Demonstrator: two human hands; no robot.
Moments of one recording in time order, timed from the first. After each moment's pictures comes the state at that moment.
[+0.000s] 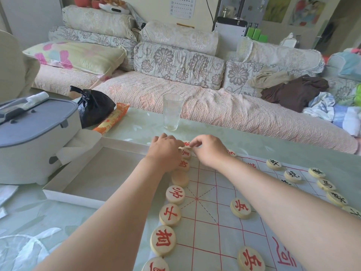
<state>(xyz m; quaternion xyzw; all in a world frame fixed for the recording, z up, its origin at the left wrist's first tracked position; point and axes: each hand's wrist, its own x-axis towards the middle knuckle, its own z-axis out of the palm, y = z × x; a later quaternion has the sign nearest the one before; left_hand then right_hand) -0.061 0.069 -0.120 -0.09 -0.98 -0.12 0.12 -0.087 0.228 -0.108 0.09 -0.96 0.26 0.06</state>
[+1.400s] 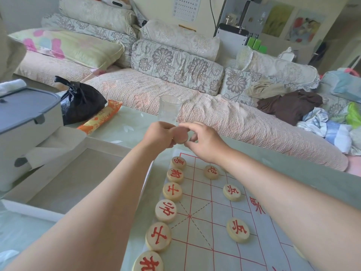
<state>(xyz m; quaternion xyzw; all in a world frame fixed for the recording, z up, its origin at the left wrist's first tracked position) -0.107 0.064 -0.094 0.03 -0.76 -0.65 0.06 -0.125 0.225 -0.078 0.27 -0.92 0.25 0.10</state>
